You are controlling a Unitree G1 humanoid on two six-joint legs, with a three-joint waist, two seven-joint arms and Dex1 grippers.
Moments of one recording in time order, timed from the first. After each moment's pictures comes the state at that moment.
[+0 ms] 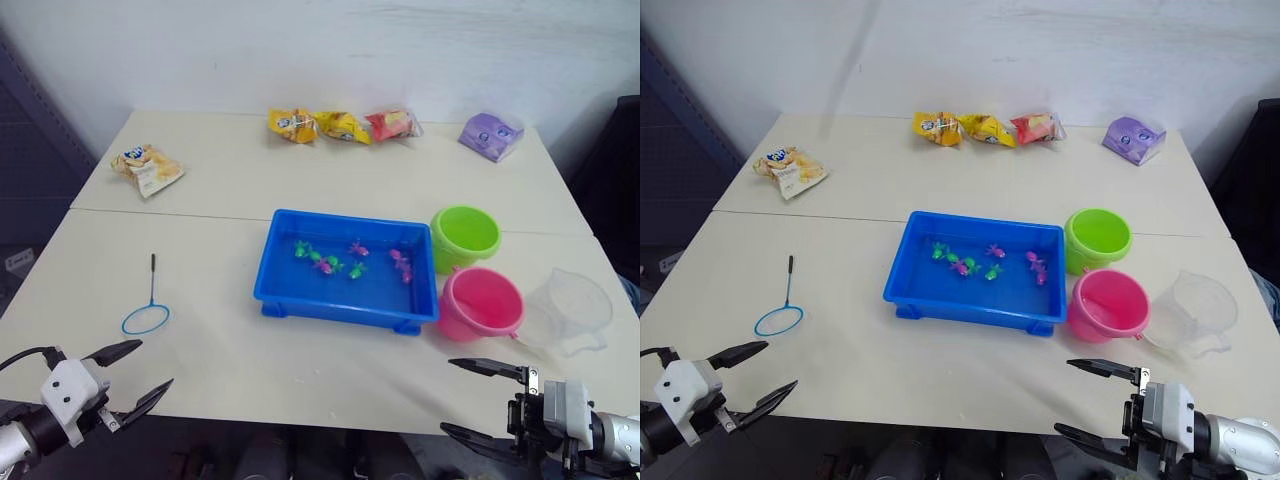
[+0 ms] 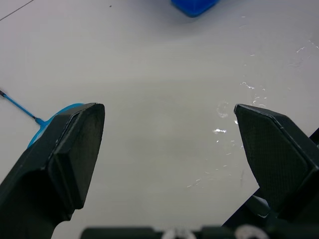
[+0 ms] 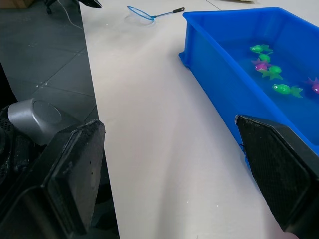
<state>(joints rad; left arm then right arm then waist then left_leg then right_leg) 0.53 0.63 0.55 -0.14 -0.33 -0.18 -0.92 0.50 -0.66 -0.28 -0.31 0.54 -0.26 1.31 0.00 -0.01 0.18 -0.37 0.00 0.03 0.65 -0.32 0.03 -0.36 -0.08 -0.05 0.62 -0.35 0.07</state>
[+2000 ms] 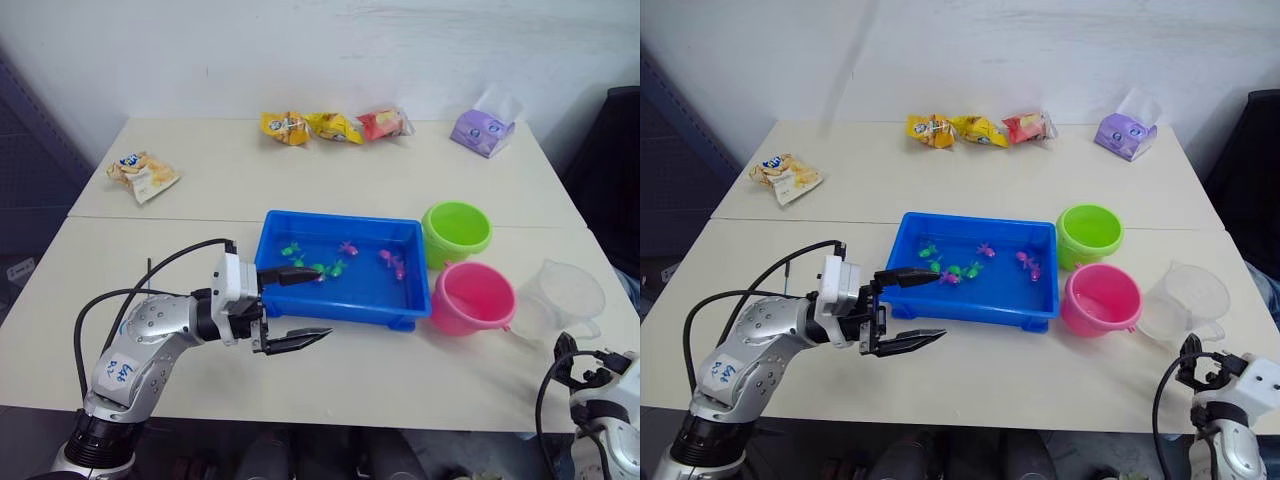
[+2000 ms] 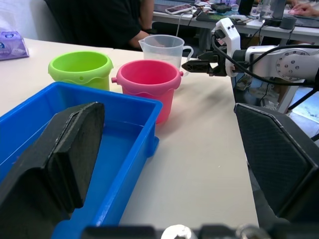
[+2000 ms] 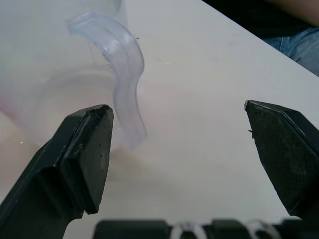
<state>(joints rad) -0.18 0.57 -0.04 -0.43 -0.58 0.33 -0.93 0.25 -0.22 -0.60 -0.06 0.44 0.07 0.10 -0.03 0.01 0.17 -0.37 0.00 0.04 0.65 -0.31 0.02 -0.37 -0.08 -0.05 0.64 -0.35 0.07</state>
